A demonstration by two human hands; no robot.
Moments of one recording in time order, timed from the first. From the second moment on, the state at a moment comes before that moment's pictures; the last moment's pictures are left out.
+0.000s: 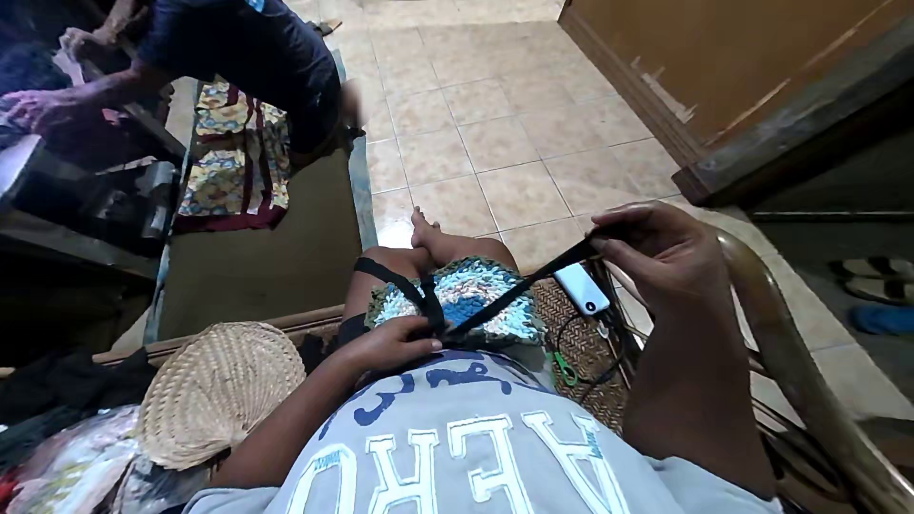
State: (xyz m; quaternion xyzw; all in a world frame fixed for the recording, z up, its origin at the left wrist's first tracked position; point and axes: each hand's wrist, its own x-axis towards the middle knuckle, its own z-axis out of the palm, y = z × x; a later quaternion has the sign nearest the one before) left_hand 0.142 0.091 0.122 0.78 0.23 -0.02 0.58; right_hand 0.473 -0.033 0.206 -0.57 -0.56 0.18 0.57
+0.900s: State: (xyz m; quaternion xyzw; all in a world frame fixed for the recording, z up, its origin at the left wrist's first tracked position) left_hand 0.211 0.073 0.156 0.70 0.28 0.28 0.60; right_hand 0.405 0.006 0.188 -0.49 -0.69 0.20 0.49
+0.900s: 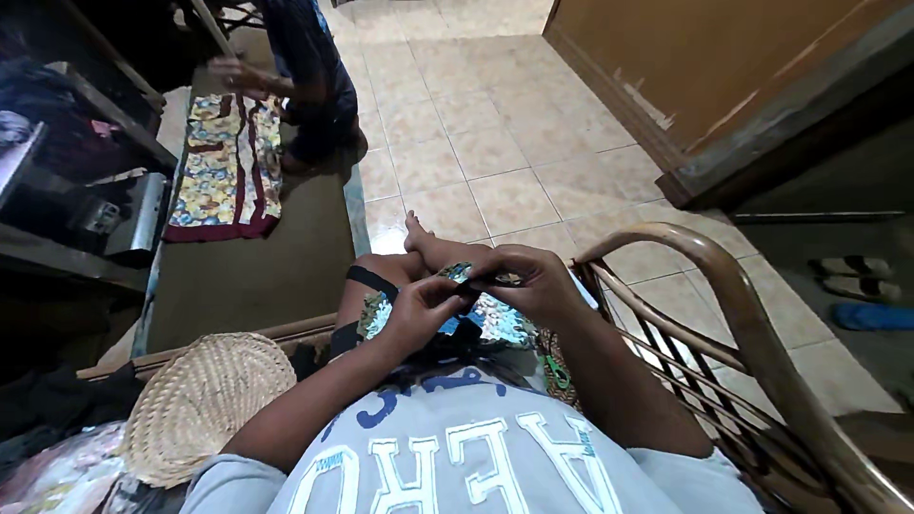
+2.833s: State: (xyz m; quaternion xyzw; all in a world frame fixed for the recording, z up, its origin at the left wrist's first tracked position) left_hand 0.201 0.068 0.128 0.51 0.38 0.37 0.68; right_hand 0.474 -0.138 -0.037 -0.89 -0.32 0.32 0.01
